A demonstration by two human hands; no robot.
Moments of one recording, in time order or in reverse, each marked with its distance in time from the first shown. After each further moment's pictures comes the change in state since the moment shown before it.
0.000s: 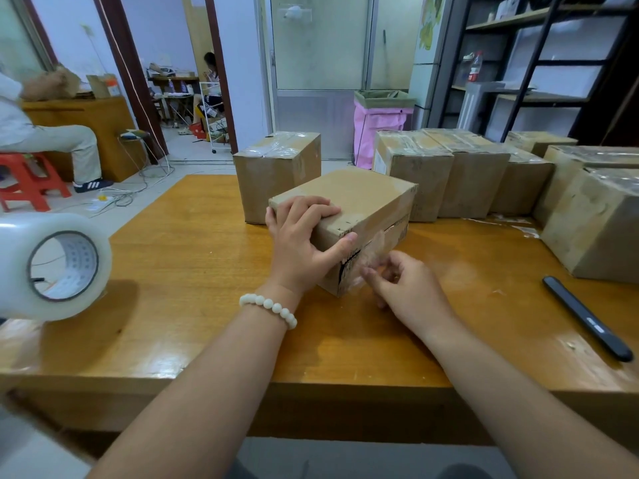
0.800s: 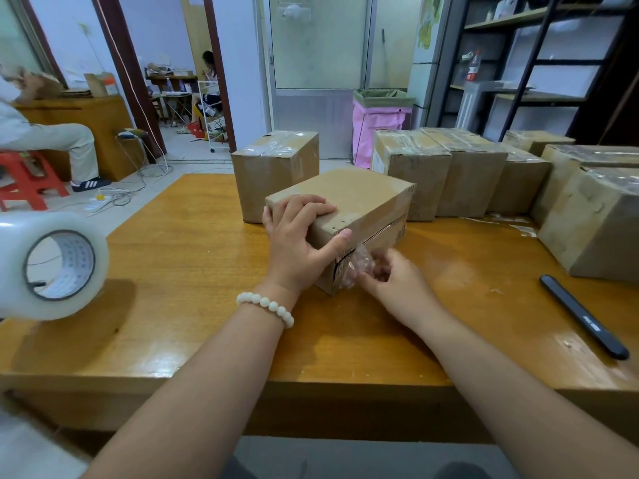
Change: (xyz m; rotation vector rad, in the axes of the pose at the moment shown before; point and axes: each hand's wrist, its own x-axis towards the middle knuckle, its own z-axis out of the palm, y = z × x) left_hand 0.000 0.000 -0.001 -0.025 -0.012 -0.023; right_hand 0.010 0.002 0.007 0.069 -0.113 0.123
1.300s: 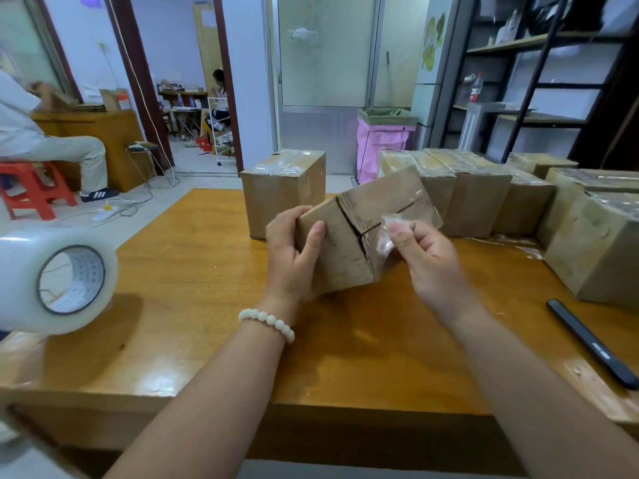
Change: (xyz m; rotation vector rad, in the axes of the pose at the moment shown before) left_hand 0.007 -0.009 -0.007 -0.243 0.080 -0.259; right_hand -0.002 -0.047 -0.033 0.425 0.103 -0.276
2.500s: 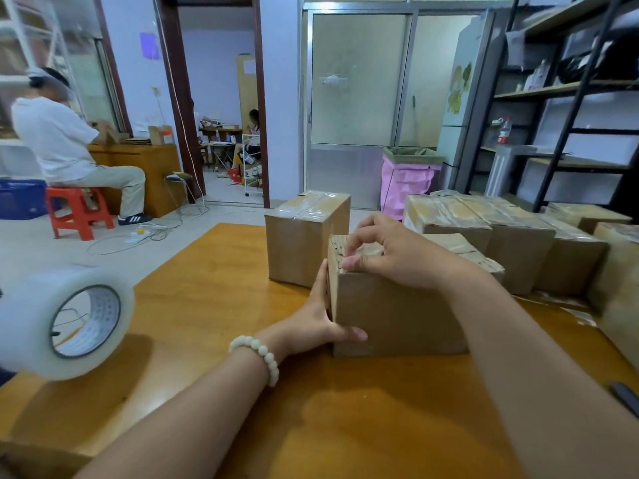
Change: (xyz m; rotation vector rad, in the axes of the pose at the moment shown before) left_hand 0.020 -0.028 -0.011 -0.123 -0.768 -0.467; right_hand 0.101 -0.032 0.026 -0.689 -0.556 -0.130
